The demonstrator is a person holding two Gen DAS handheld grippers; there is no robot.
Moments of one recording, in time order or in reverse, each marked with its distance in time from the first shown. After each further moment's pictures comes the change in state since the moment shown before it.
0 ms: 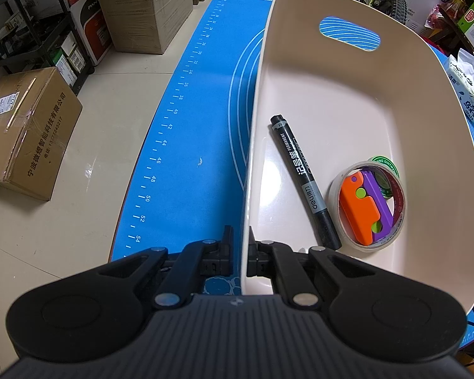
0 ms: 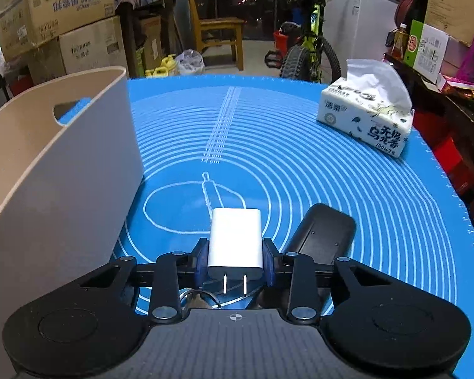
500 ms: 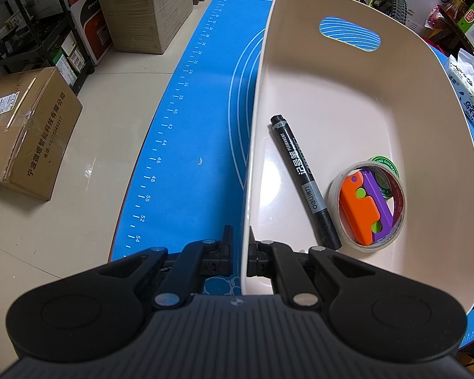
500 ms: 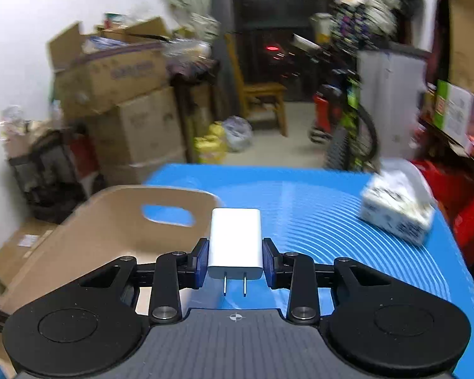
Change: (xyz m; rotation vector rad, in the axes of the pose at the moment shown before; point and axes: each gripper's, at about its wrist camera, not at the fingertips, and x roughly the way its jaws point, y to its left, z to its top) left arm 0.000 0.000 0.000 0.000 0.000 0.000; right arm -0.090 0.038 0.049 -0.052 -0.225 0.193
